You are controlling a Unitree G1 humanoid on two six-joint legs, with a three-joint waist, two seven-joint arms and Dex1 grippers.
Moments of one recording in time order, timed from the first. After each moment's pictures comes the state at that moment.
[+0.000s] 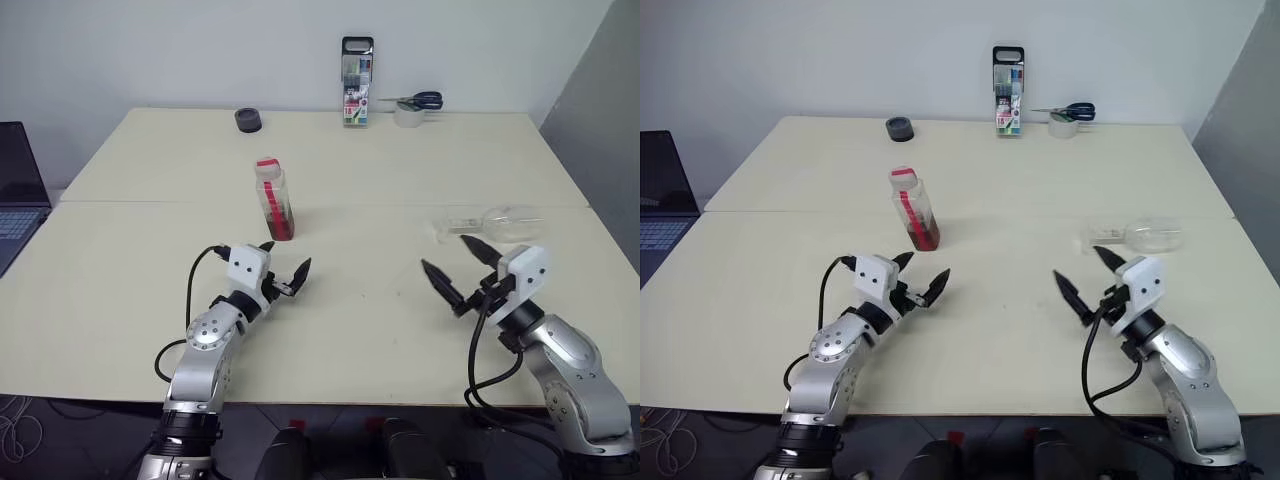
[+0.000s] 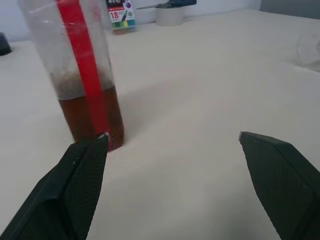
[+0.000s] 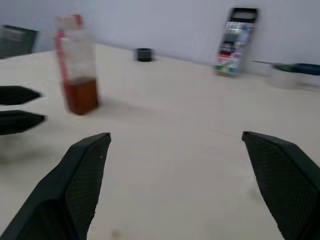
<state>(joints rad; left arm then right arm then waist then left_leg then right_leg) -0.19 0.27 0.03 -0.03 -0.16 0.13 -0.40 0.01 -0.44 -0.07 -0.49 0.43 0.31 0.53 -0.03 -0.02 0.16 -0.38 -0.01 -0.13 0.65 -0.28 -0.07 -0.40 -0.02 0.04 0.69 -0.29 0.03</state>
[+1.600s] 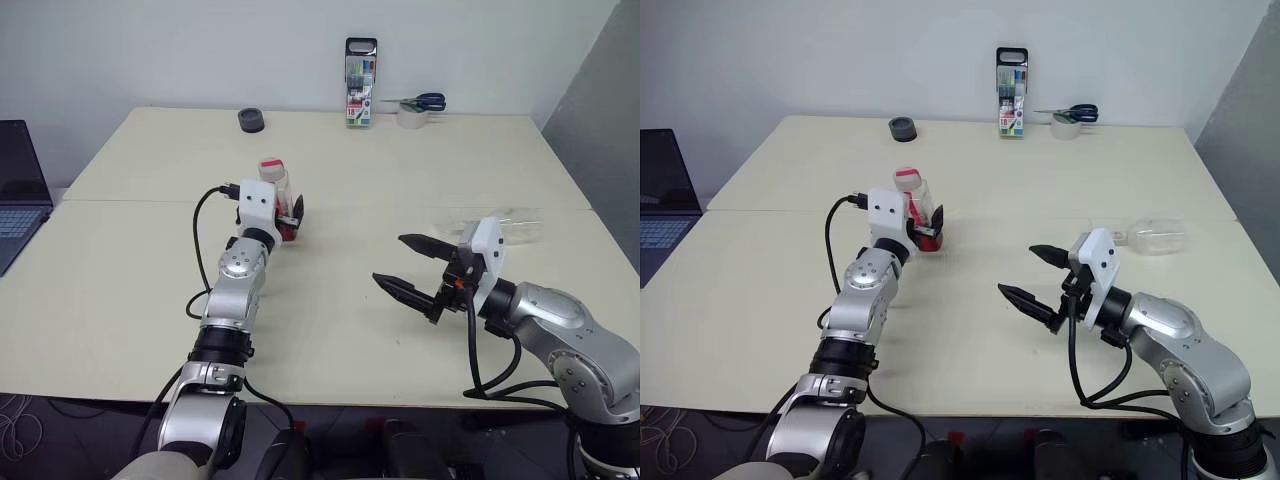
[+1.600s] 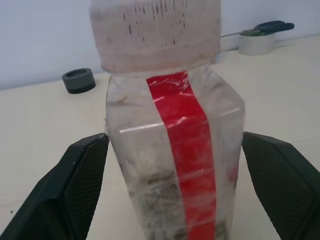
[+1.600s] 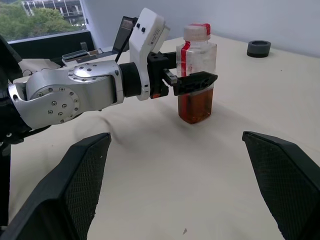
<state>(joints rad) -0.64 0.19 0.05 0.37 -0.03 0.13 -0.11 -0.23 -0.56 -0.01 -0.61 0.65 0.67 0.59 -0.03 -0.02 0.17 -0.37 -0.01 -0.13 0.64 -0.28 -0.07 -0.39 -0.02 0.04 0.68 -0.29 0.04</state>
